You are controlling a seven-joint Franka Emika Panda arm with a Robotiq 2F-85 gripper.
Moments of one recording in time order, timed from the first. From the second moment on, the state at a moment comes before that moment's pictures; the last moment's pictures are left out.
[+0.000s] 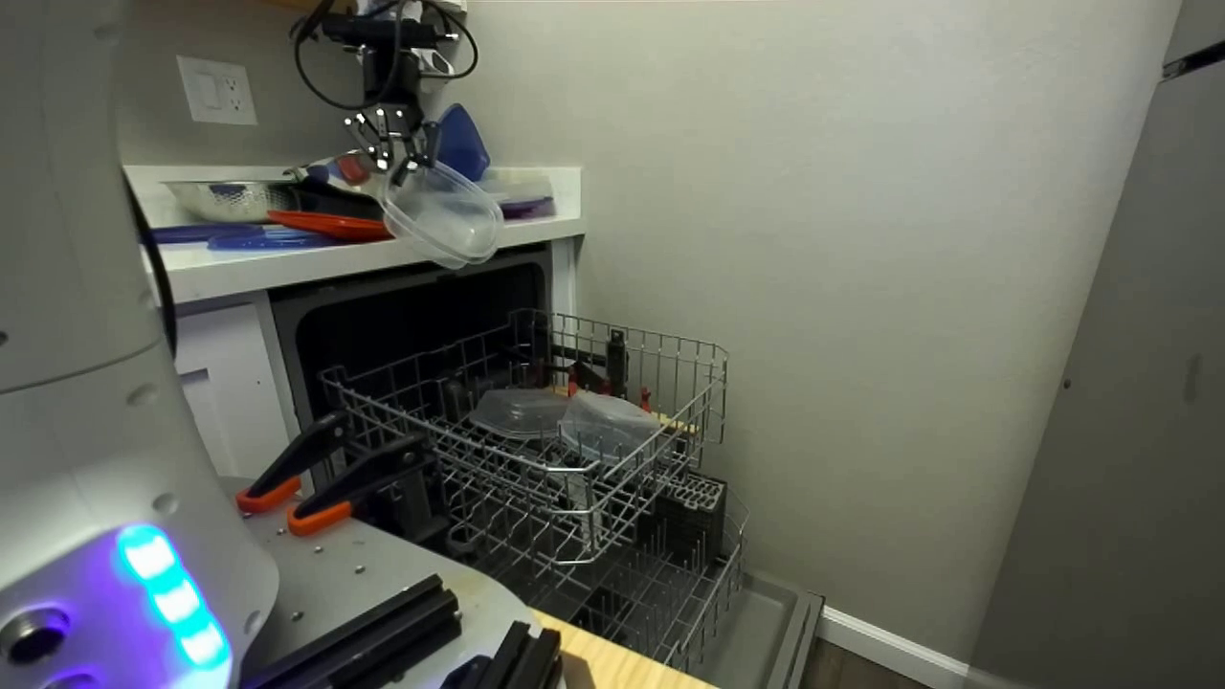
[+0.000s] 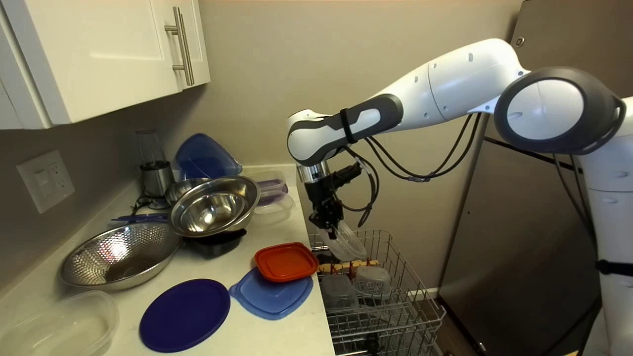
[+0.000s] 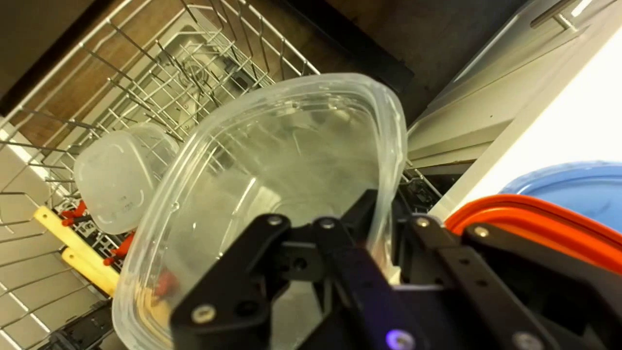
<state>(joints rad) 0.40 0.45 0.23 -1.59 -0.11 1.65 0.01</state>
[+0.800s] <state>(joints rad) 0.60 0.78 0.19 -1.09 -0.34 1.17 0.12</state>
